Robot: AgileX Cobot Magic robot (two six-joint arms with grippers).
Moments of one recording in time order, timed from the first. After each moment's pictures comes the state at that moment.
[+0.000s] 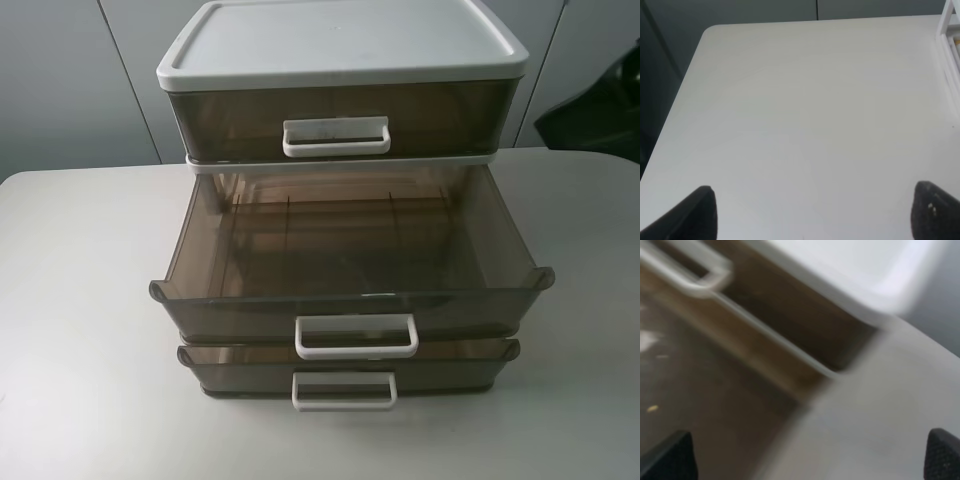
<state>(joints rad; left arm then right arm) -0.05 0.00 -0.51 0.15 1.08 -0.10 0.66 0.91 -0.94 -0.24 0.91 -0.02</state>
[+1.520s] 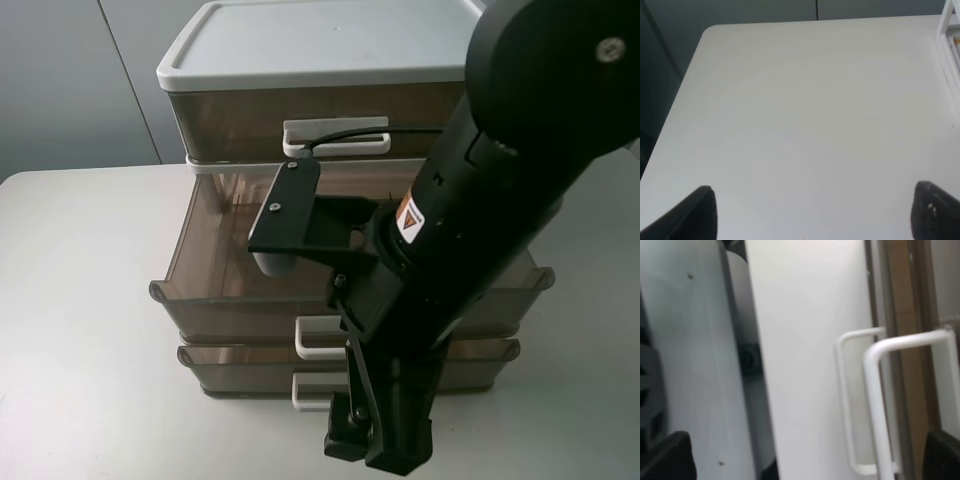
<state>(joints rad) -0.05 0.00 -0.51 0.15 1.08 -0.10 0.99 1.49 -0.94 0.28 0.92 -0.54</state>
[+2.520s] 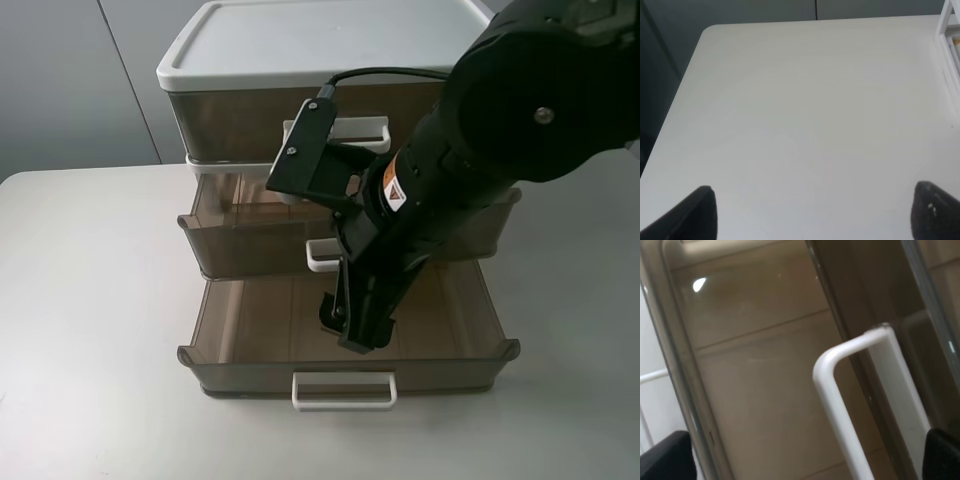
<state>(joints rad) -0.05 0.00 -0.51 0.15 1.08 -0.10 0.93 1.53 -0.94 -0.11 0.67 -0.27</state>
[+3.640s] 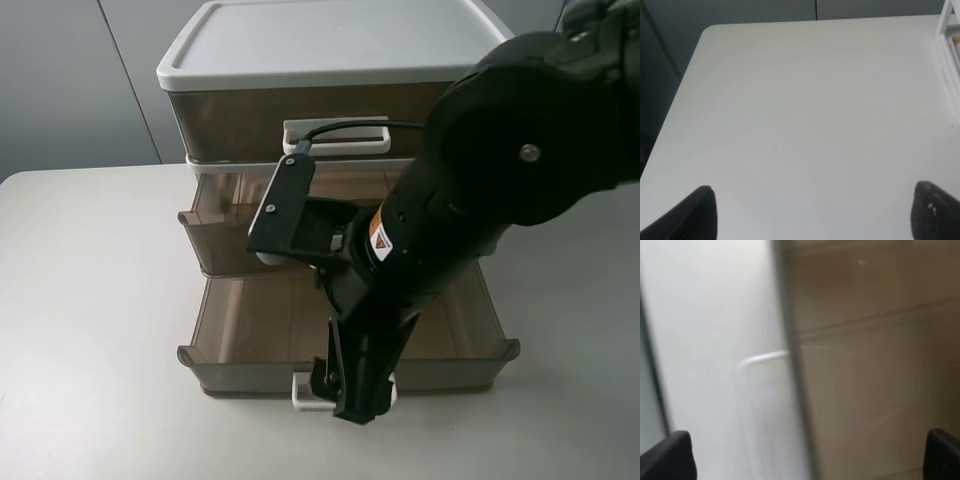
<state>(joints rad) -0.05 0.00 -0.51 0.15 1.08 -0.10 0.99 1.55 -0.91 0.04 0.70 -0.37</state>
